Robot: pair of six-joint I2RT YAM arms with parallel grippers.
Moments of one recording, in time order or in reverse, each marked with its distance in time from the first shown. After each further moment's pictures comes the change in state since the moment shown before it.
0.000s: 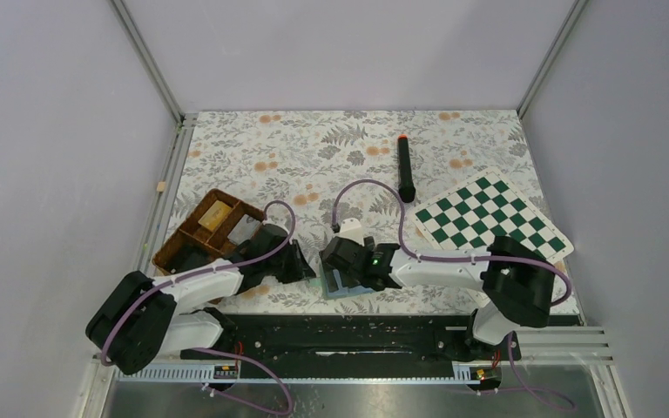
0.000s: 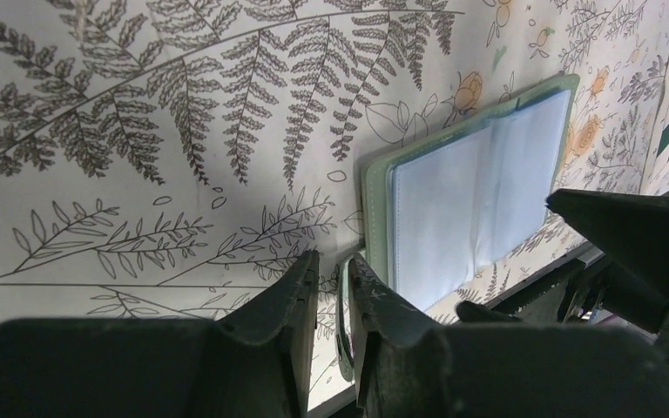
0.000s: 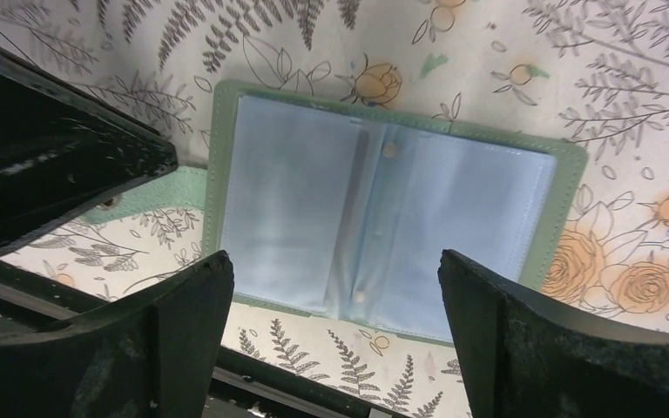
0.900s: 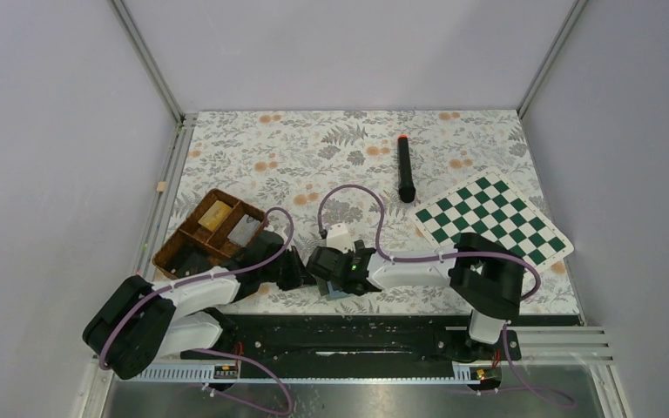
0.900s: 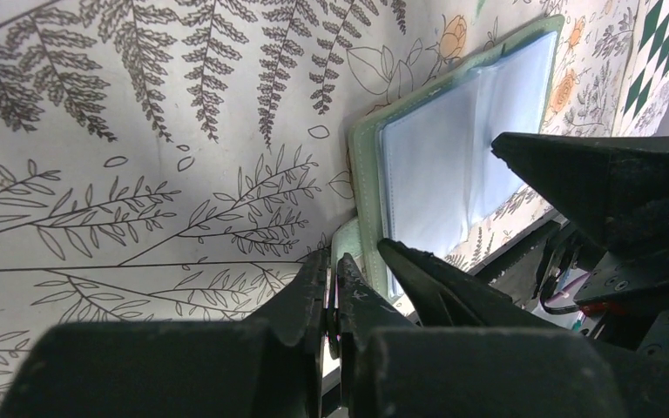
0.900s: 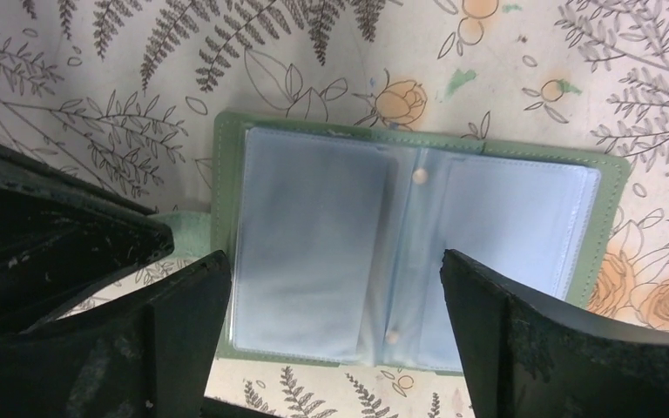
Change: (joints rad) left arm 0.000 -0.043 -0.097 0.105 0.102 -0.029; right arm 0.066 0.166 0.085 -0.019 0.104 0.035
